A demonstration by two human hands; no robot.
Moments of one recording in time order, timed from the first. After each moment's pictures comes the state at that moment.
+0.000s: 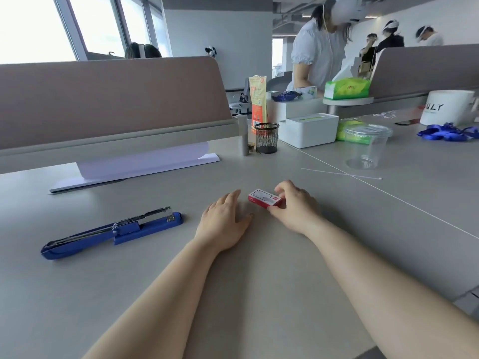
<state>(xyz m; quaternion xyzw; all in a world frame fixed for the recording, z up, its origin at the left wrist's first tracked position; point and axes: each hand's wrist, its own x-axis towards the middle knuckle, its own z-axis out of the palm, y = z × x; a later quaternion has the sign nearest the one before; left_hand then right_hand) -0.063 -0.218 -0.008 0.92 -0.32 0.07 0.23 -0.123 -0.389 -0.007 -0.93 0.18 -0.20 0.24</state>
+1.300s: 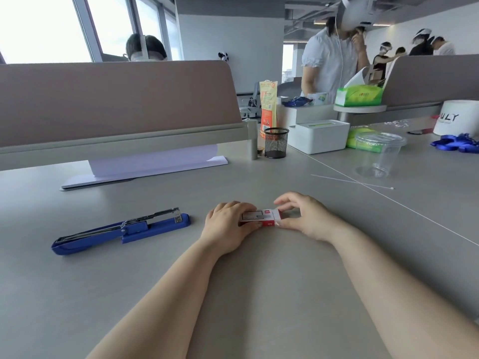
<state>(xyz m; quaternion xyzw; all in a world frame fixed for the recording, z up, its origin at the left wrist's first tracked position) -0.053 -0.211 -0.014 0.90 -0.34 0.08 0.25 -0.129 -0.407 -0.005 -0.93 0.05 -0.11 0.36</state>
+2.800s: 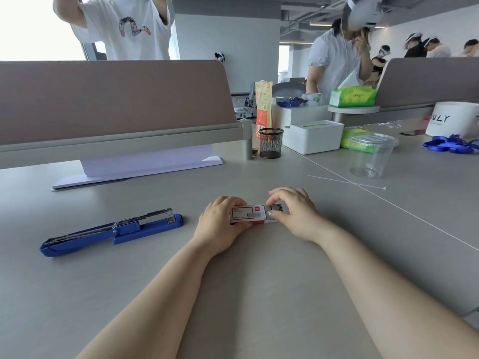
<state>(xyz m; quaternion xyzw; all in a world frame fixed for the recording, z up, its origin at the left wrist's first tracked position) -0.050 -0.210 -0.018 0.87 -0.33 0.09 0.35 -0.121 -0.398 -0.006 -0.94 0.02 -0.23 0.26</state>
